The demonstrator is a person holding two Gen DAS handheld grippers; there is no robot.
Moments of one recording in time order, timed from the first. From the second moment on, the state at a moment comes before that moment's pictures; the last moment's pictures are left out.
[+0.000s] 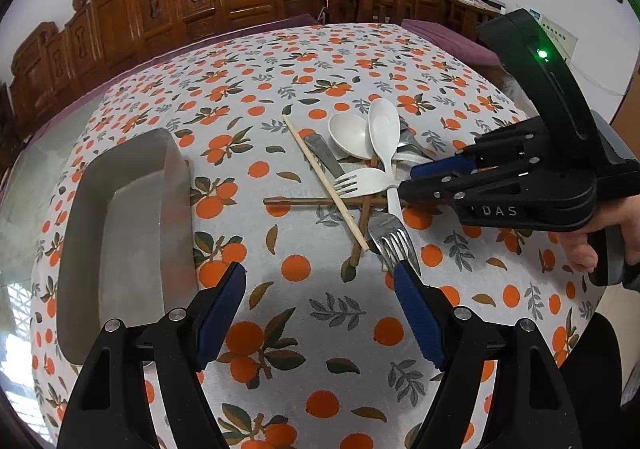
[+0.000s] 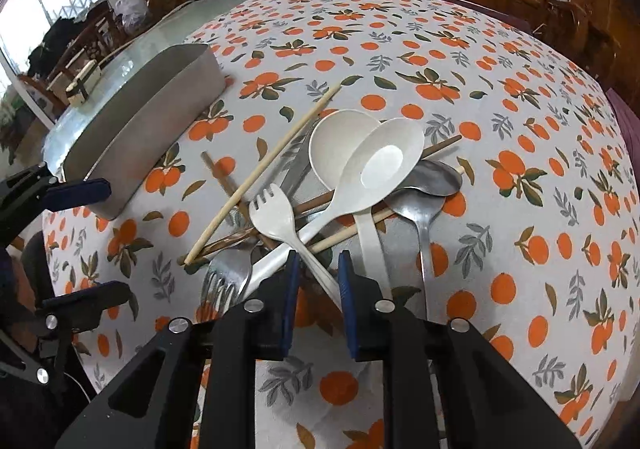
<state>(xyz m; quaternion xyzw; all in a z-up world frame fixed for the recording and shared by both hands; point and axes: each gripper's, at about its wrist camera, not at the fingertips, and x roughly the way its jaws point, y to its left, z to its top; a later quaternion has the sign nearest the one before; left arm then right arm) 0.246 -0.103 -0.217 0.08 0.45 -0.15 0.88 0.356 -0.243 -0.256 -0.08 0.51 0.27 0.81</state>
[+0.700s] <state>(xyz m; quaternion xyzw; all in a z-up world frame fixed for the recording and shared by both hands) 0.248 -0.105 -0.215 0.09 0.45 -0.14 0.88 0.354 -0.238 -0.255 -0.12 0.50 0.29 0.81</state>
